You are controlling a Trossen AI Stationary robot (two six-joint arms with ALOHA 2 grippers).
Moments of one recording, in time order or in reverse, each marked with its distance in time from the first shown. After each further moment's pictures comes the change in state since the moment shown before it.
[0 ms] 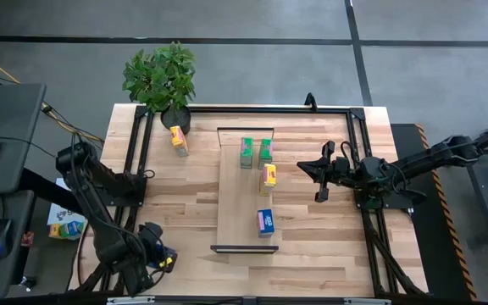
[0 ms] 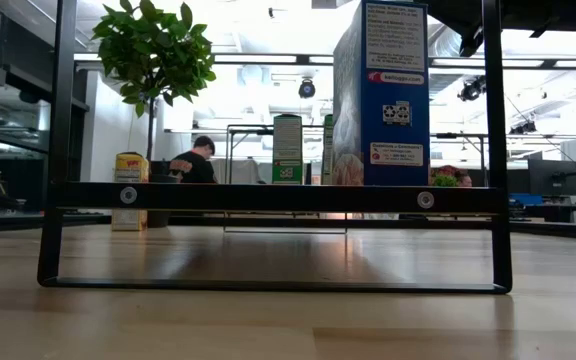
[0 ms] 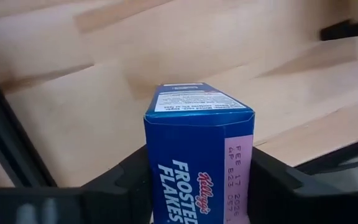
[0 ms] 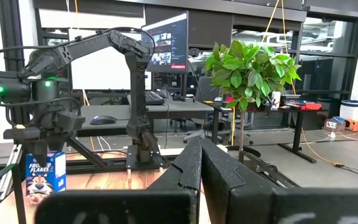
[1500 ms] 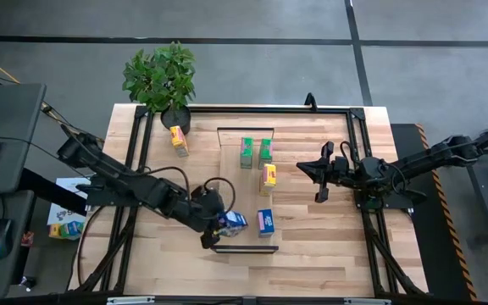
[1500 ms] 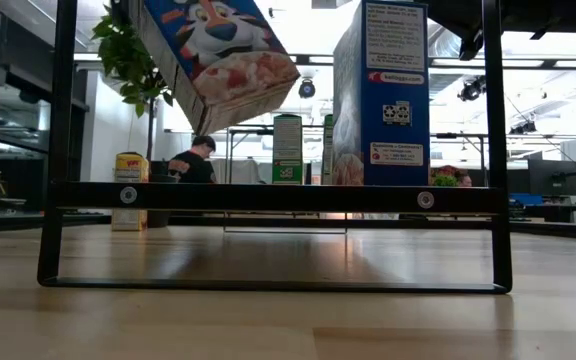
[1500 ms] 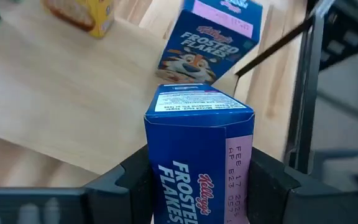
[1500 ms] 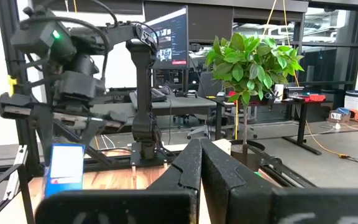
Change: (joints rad) left arm 0.570 -0.088 0.054 0.447 -0.089 1.480; right arm 0.000 0.000 0.000 -0.020 0.000 0.045
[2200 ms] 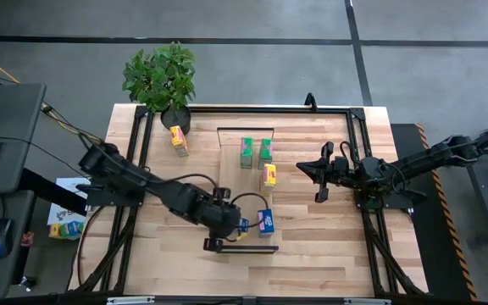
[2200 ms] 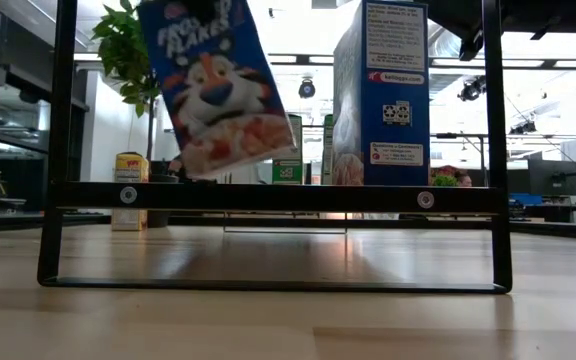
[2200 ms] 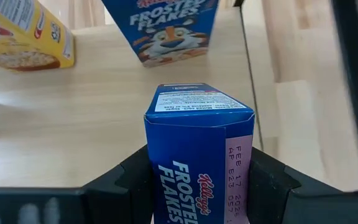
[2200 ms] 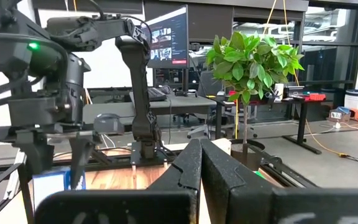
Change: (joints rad) left arm 0.052 0.246 0.269 -0.248 0.104 0.566; right arm 0.000 0.000 0.000 -0.004 0.000 0.002
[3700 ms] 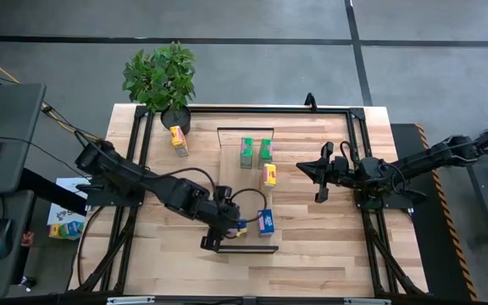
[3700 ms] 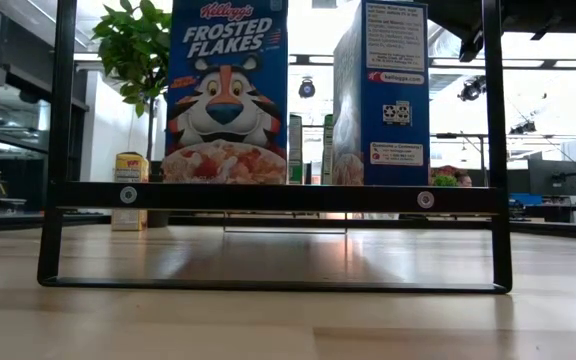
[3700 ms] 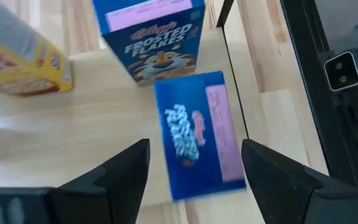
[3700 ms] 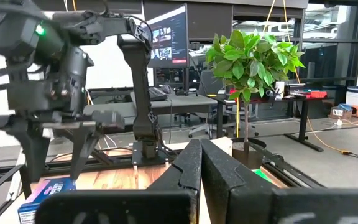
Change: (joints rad) left arm 0.018 -0.033 0.006 0.032 0.044 0.071; right arm 0.000 0.000 0.000 -0.003 0.000 0.017
